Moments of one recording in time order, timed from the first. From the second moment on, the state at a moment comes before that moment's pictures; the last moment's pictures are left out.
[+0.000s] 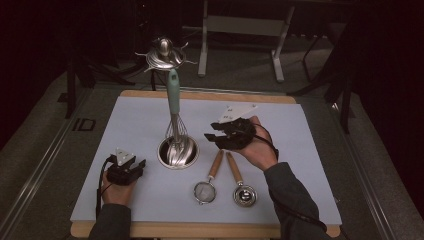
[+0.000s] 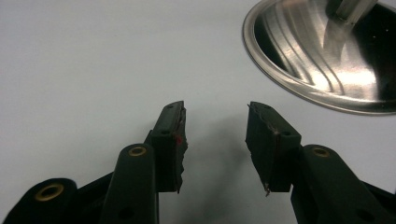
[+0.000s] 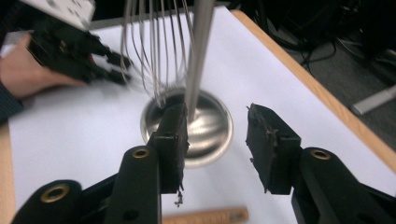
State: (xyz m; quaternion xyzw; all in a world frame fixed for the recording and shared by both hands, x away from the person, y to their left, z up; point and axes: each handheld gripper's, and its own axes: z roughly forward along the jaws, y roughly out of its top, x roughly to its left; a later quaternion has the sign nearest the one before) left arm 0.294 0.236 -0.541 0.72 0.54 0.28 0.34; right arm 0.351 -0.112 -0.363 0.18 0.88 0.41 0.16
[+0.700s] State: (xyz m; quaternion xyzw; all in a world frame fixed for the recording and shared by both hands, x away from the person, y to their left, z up) left arm 0.277 0.224 -0.474 0.67 0.48 0.28 0.48; right arm 0.322 -0.224 -0.469 0.34 0.85 0.37 0.18
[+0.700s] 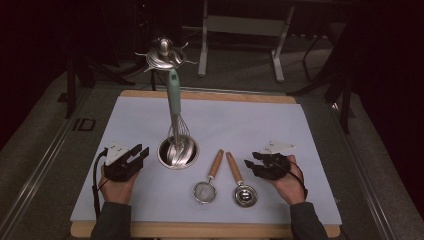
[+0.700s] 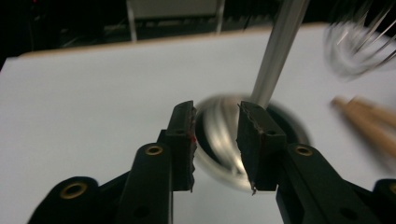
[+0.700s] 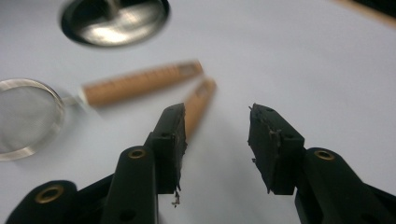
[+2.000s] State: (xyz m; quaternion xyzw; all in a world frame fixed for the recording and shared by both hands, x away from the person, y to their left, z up) left arm 0.287 0.177 -0.309 0.54 0.30 0.40 0.68; right arm 0.317 -0.268 -0.497 0.42 0.81 0.37 0.17
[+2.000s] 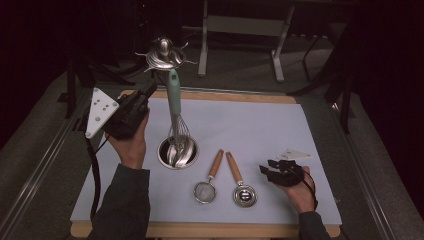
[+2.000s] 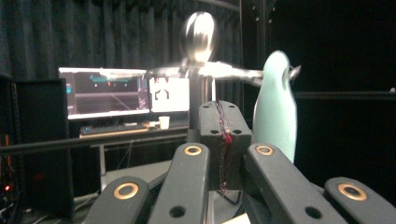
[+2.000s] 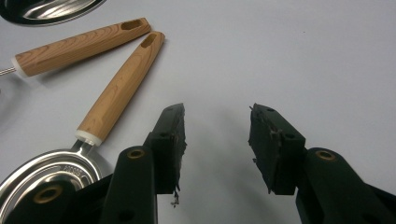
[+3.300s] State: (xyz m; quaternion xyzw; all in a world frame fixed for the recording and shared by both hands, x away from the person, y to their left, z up) left arm 0.326 0.199 -0.289 0.53 0.35 0.43 0.64; right arm 0.316 -0.274 -0.498 0.43 0.81 0.37 0.17
